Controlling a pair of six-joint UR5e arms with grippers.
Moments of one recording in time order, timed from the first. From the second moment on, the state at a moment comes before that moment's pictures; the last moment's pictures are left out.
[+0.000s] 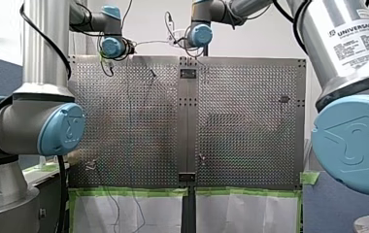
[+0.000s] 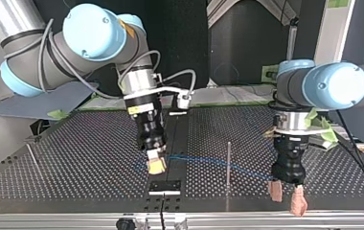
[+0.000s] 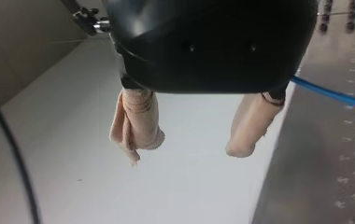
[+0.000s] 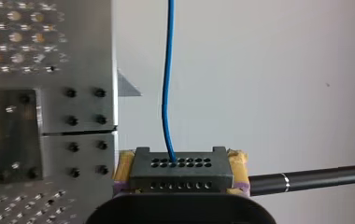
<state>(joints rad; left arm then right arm) -0.04 -1.61 -1.54 -2.82 -1.55 -1.98 2.36 -1.17 1.06 -0.17 1.72 1.48</state>
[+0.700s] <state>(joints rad) -0.05 -1.68 -1.57 -2.99 -1.51 -2.00 2.32 -1.12 1.04 -0.18 1.77 1.52</state>
